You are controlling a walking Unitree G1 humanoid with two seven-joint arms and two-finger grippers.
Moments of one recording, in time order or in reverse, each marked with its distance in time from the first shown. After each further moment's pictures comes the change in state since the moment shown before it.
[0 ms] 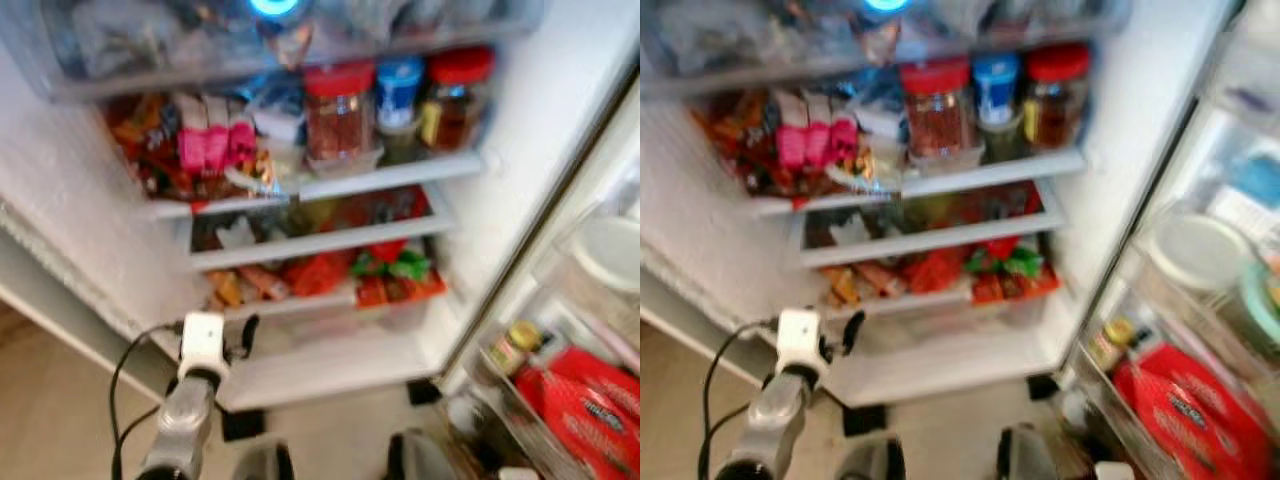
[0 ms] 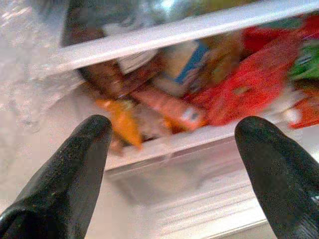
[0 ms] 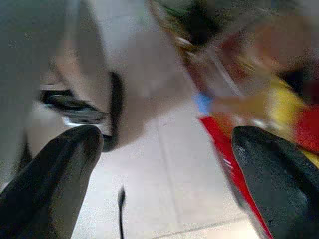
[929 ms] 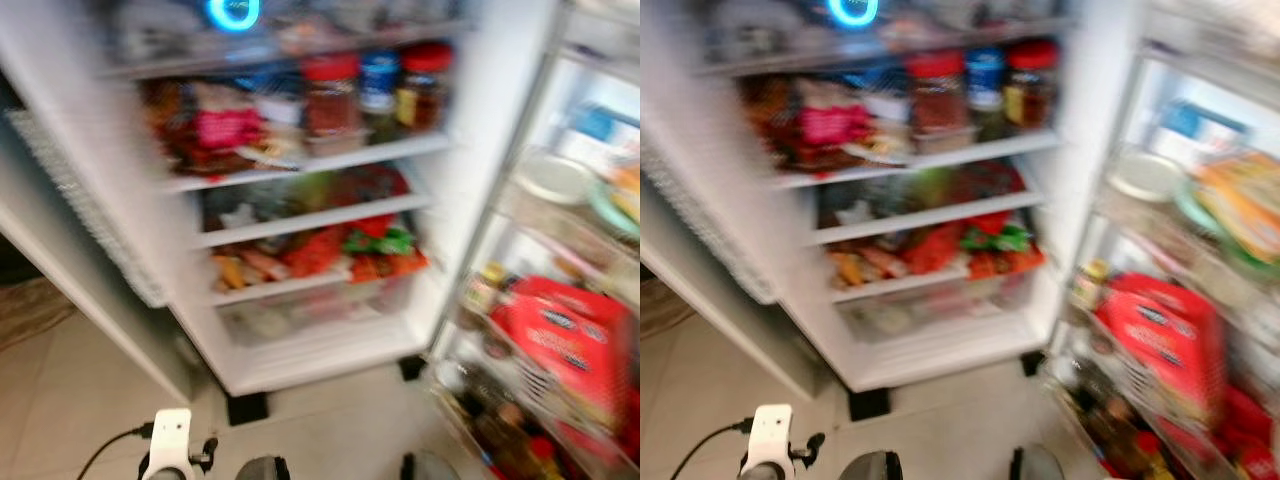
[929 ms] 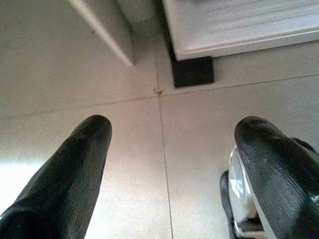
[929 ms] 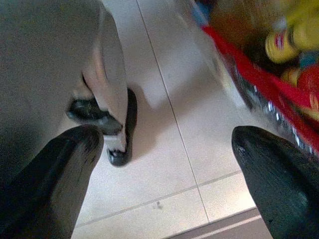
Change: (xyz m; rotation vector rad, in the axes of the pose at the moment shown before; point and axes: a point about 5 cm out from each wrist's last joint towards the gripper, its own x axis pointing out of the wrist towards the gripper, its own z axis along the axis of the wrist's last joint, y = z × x) left arm -0.091 0.029 -0.117 -0.041 0.699 0.200; right arm -0.003 0.001 -0.015 0.032 0.043 -0.005
